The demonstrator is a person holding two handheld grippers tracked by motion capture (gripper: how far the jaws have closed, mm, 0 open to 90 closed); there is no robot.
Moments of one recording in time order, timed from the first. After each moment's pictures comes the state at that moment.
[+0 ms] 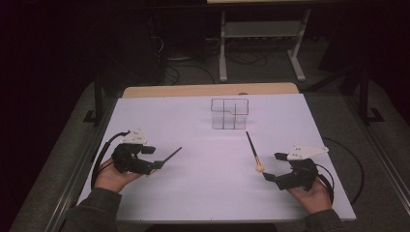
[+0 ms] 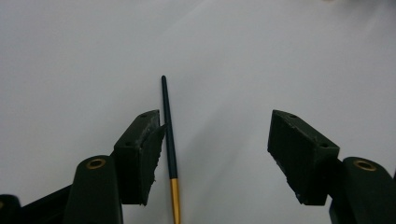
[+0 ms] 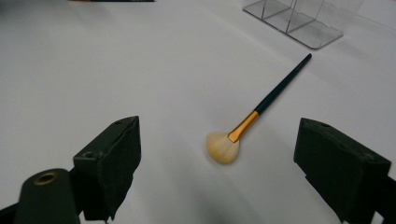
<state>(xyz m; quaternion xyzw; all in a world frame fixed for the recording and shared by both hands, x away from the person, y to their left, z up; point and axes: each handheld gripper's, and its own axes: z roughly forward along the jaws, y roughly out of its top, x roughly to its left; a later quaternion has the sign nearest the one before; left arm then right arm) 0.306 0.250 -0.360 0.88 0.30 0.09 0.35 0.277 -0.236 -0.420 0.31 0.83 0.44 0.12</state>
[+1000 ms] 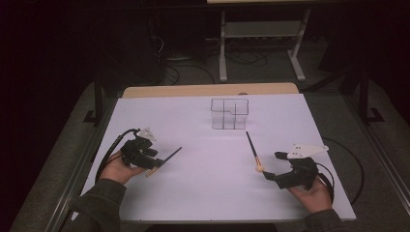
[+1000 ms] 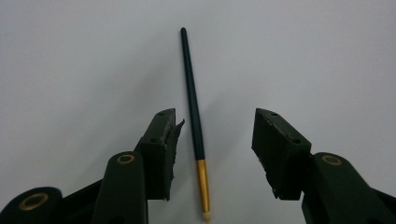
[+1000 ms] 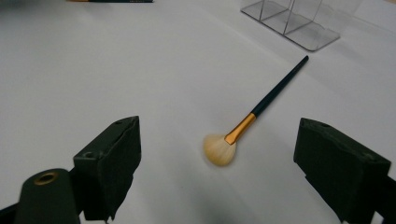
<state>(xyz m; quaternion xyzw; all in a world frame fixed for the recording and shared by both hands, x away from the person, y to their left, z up) 0.337 0.242 -0.381 0.91 0.32 0.07 0.24 0.280 -0.236 -0.419 0.31 0.83 0.44 0.12</state>
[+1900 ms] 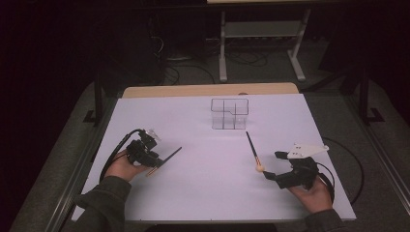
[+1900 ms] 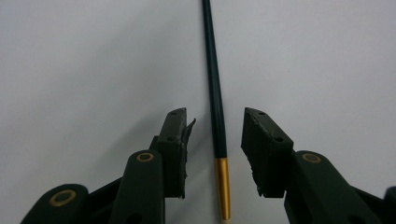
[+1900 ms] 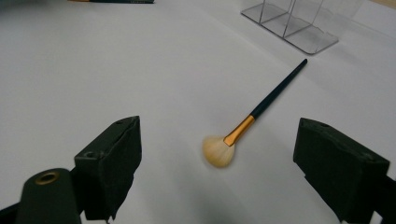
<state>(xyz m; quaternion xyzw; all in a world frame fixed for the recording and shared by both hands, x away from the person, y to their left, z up) 0.353 0.236 -0.404 0.92 0.35 0.05 0.18 0.279 -0.236 -0.417 0.31 0.84 0.44 0.12</state>
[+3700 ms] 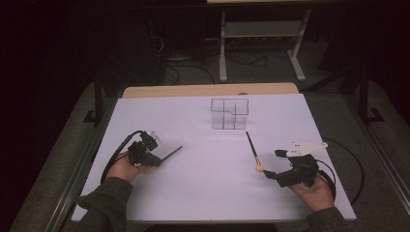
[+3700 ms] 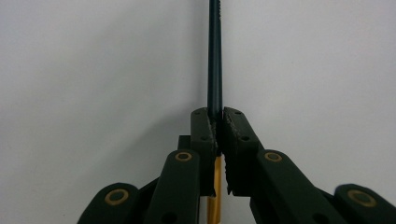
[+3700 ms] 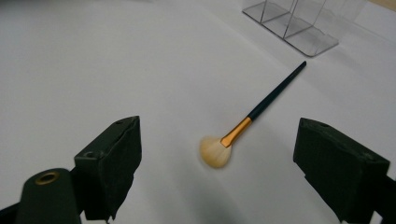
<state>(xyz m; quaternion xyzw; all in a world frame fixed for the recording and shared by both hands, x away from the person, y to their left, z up) 0.354 0.239 -0.407 0.92 0.35 0.03 0.18 0.283 -0.235 -0.409 0.30 0.85 0.42 0.12</state>
